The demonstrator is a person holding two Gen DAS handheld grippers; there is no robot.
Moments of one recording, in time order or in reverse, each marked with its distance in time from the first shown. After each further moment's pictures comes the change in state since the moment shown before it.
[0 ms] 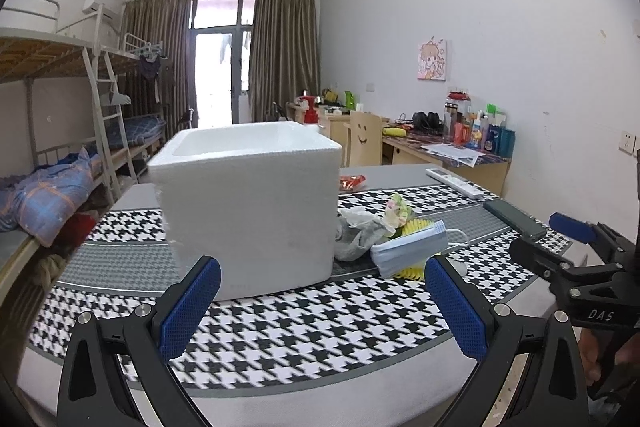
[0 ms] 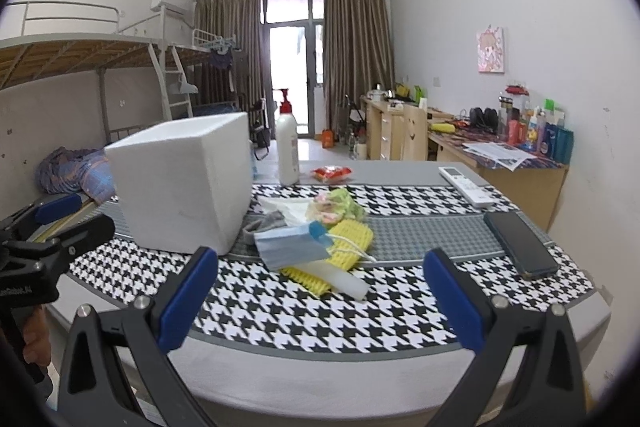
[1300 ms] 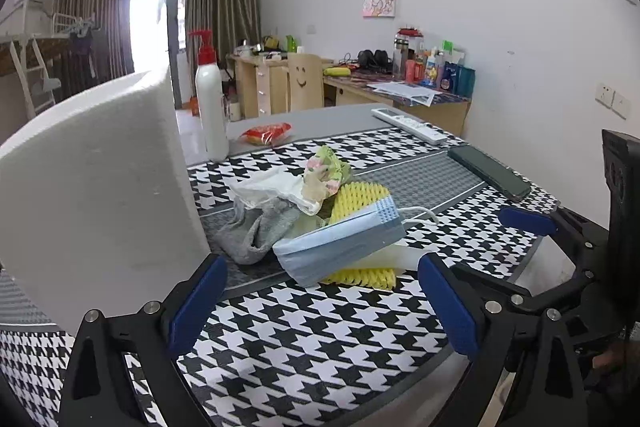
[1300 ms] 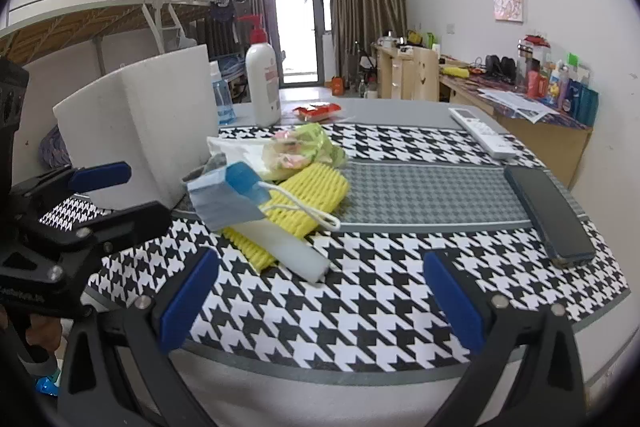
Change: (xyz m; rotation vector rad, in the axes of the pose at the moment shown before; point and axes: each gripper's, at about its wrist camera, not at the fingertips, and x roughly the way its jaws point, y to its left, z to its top) left arm 0.113 -0.060 0.006 0.098 0.223 -0.167; right arm 0.073 -0.048 -0.015 0.007 0.196 0.079
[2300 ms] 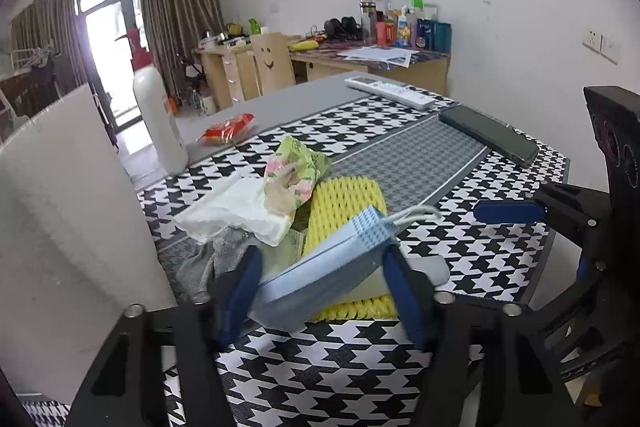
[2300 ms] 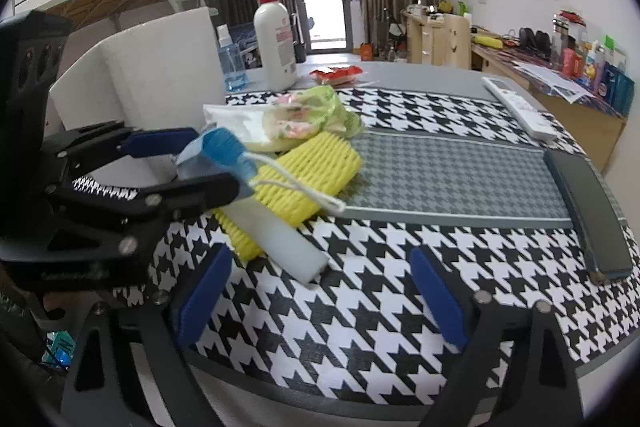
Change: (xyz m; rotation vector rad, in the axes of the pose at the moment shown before) left arm 0.057 -0.018 0.020 0.164 0.105 -0.045; right arm 0.036 -0.014 0.005 -0.033 0.133 0.109
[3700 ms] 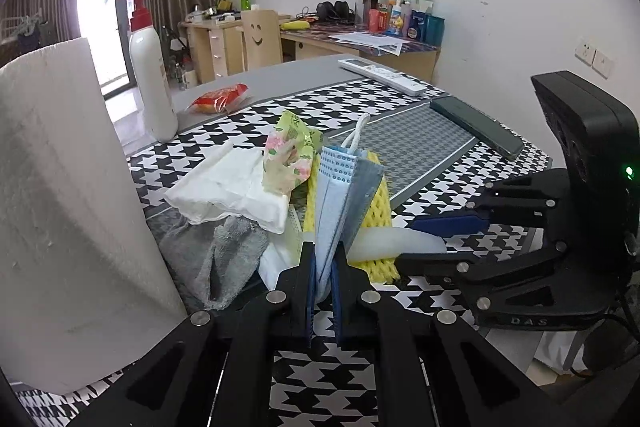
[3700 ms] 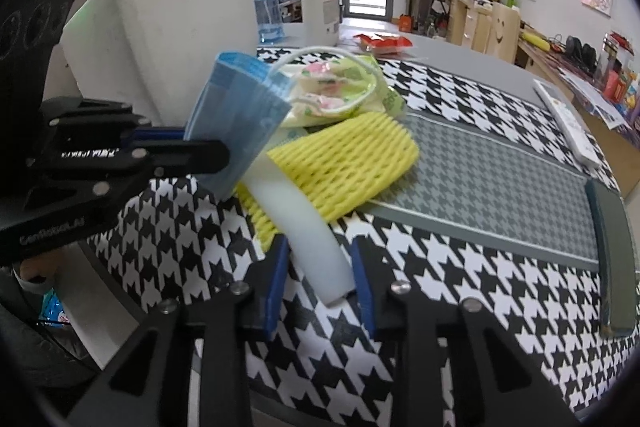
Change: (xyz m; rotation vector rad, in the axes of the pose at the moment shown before) left arm -0.003 0.020 -0.011 -0.057 0.061 -0.101; right arm 0.030 0.017 0.015 -0.148 0.152 0.065
